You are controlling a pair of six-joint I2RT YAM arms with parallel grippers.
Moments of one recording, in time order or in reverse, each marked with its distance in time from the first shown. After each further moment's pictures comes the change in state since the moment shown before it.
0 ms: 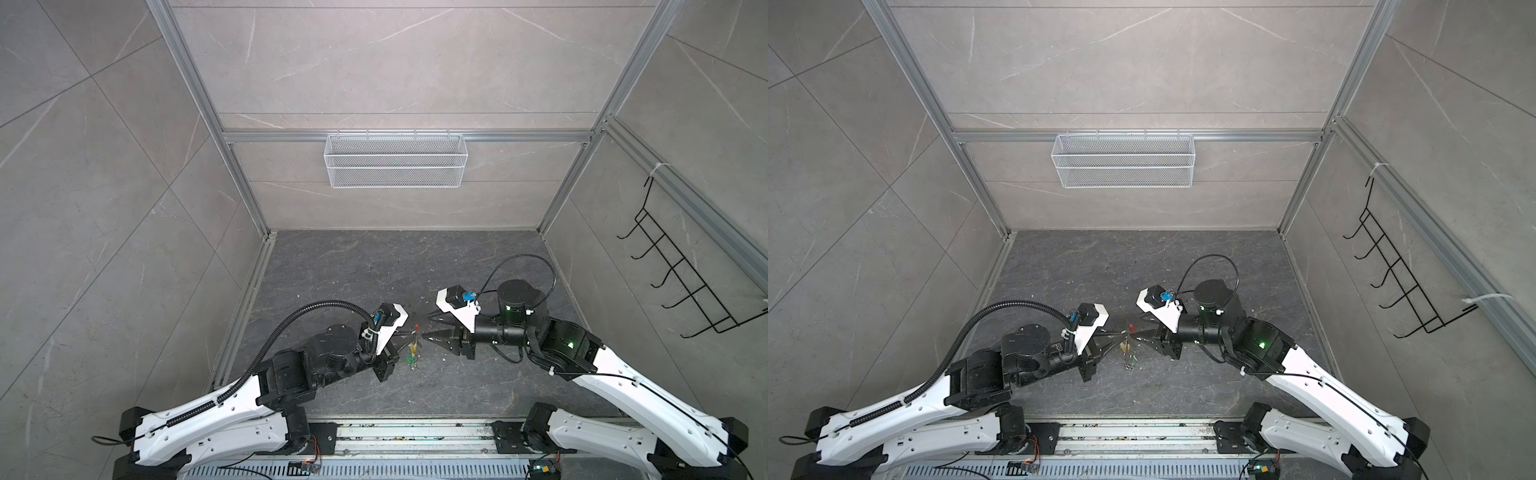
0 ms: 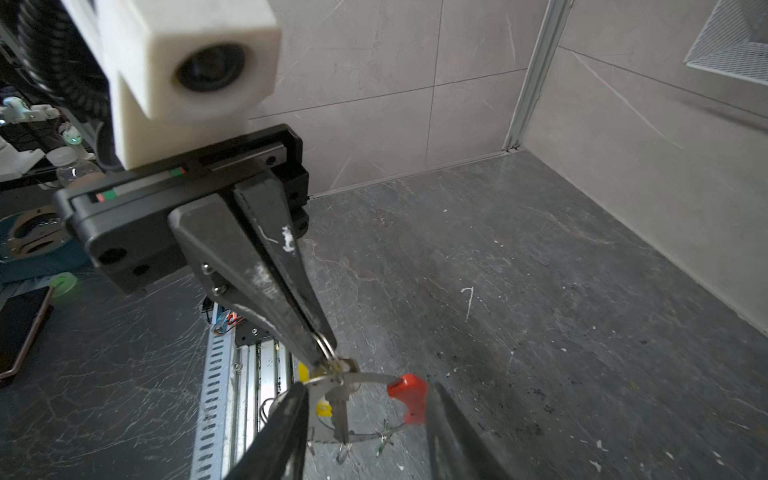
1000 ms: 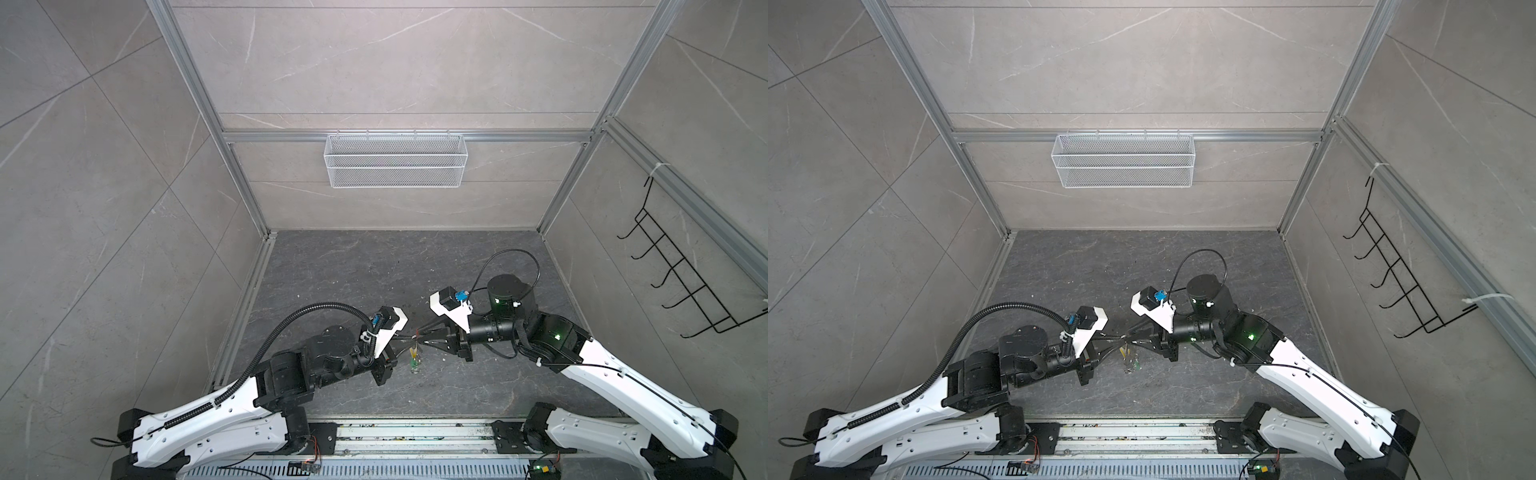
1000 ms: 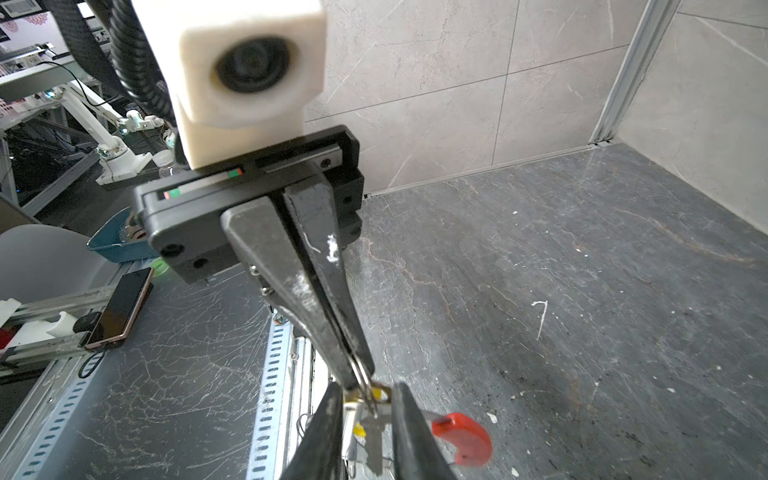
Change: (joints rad) left arm 0.000 -0.014 -0.011 -0.006 0.039 0.000; right arm -0.019 0.053 0.000 0.019 -0.201 0.016
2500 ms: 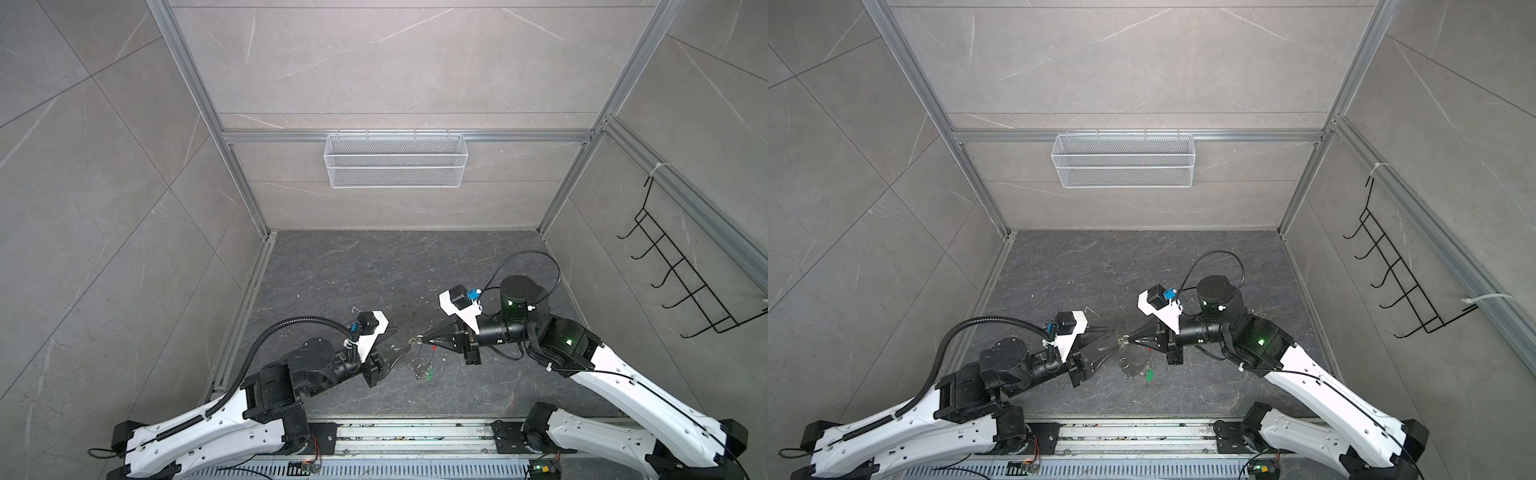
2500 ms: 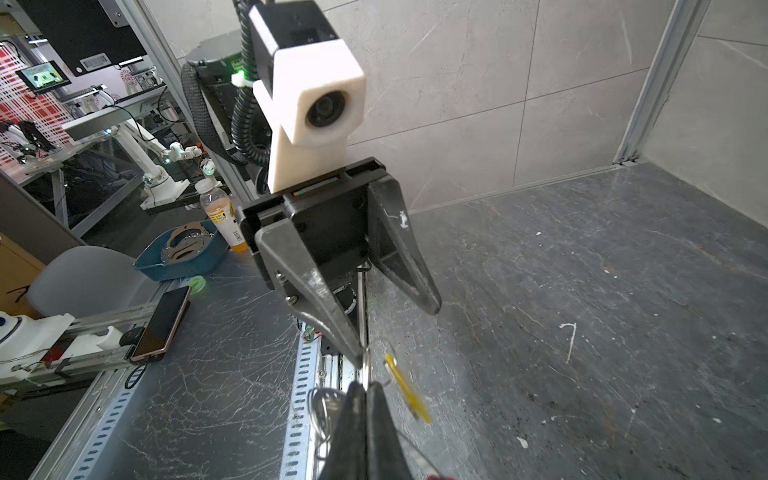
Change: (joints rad) left arm 0.000 -0.124 -0.148 0.163 -0.035 0.016; right arm -0.006 -0.052 -0.003 0.035 -0.061 0.083
